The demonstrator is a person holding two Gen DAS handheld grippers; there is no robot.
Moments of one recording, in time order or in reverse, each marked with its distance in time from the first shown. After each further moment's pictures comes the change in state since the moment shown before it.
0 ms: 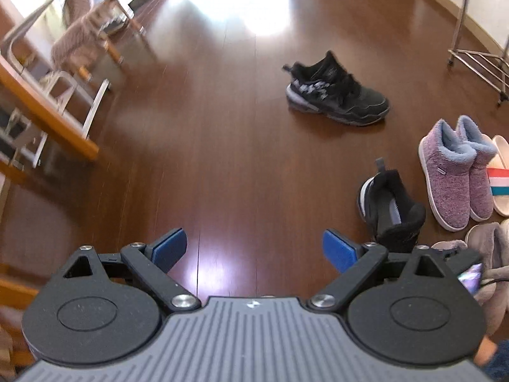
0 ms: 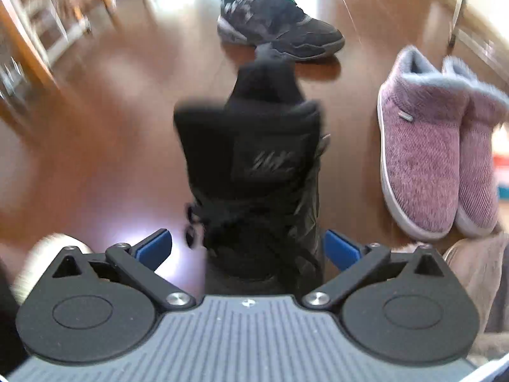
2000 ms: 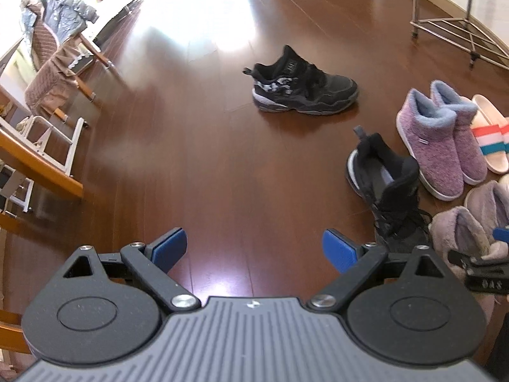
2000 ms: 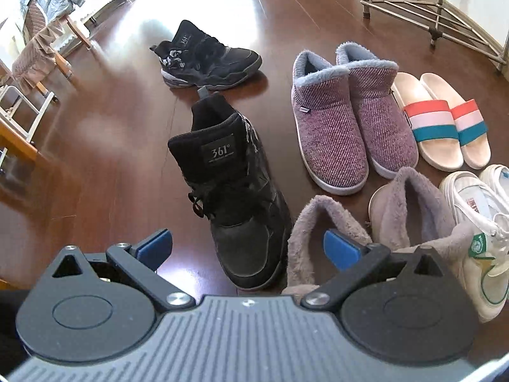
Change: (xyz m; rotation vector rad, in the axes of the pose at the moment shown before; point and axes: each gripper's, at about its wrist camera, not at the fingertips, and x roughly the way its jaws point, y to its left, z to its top) left arm 0.015 -0.039 -0.020 0.148 -0.029 -0.036; right arm -0.132 -0.096 0.007 0.395 -0.010 0.074
